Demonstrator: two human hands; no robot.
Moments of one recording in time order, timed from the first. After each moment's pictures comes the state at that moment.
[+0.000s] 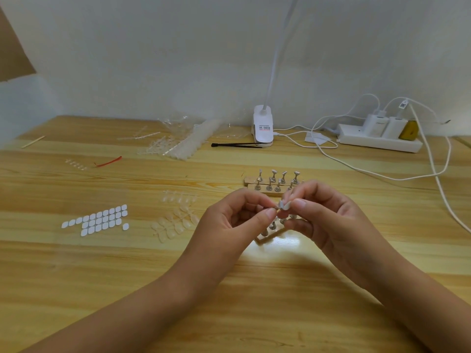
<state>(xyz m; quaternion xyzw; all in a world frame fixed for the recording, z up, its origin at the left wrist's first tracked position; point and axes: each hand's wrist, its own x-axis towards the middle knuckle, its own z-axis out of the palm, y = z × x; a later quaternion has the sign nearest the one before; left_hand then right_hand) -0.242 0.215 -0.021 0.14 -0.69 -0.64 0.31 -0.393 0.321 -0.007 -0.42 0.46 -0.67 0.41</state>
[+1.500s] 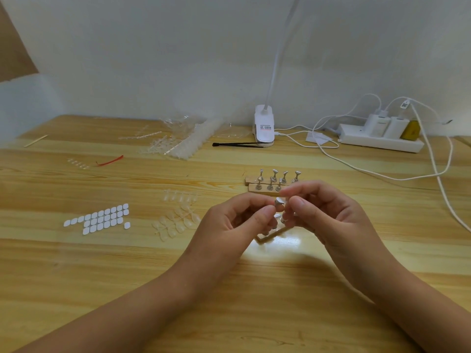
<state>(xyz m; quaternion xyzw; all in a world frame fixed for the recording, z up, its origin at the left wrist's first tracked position) -0.239 0.215 -0.022 0.14 -0.71 -0.62 0.30 -0.386 0.323 -0.009 -0.45 0.52 -0.66 0.30</state>
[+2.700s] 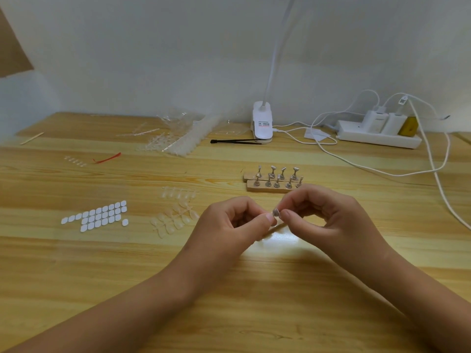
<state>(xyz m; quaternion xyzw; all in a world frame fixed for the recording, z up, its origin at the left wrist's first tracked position) -0.236 0.216 -0.020 0.20 -0.73 -0.60 0.26 -0.393 0.327 -0.006 -0.61 0.62 -0.49 0.12</state>
